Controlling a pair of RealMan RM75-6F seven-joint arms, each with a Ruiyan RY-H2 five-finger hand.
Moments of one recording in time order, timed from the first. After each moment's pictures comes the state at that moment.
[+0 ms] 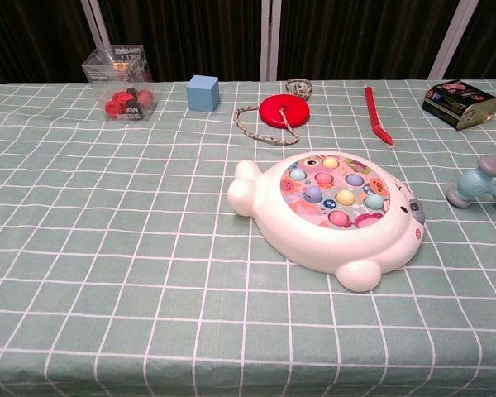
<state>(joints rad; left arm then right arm) -0.05 -1.28 -0.02 -1.47 1.55 1.54 0.08 0.30 -1.28 0.12 -1.51 -1.30 1.11 0.02</state>
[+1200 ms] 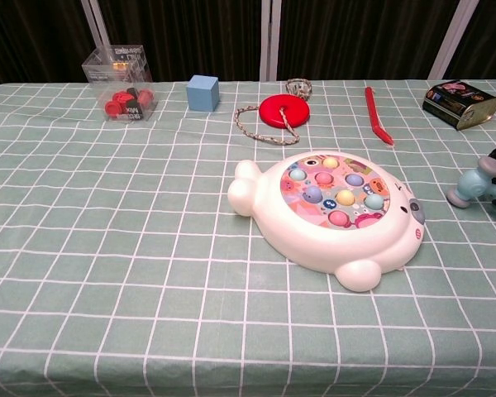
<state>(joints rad) -0.05 -1.28 -0.01 -1.44 1.54 1.53 0.03 0.42 -1.43 0.14 -1.31 -1.18 0.95 -0.04</state>
